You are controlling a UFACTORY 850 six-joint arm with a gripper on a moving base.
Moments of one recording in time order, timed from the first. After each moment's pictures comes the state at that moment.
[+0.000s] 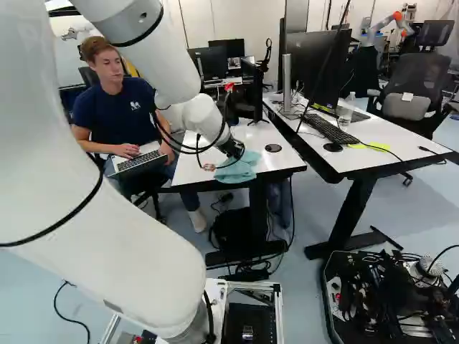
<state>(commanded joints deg) -10.0 4.2 -33.5 8.6 1.0 0.0</state>
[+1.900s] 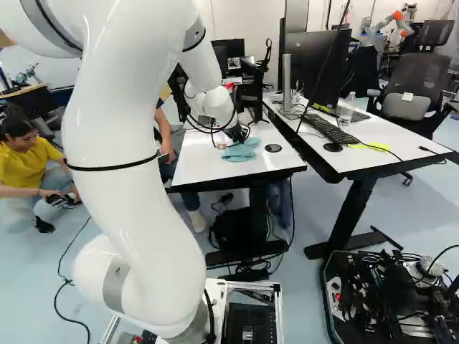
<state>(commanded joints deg) -8.4 -18.3 -56.0 8.6 1.0 0.0</state>
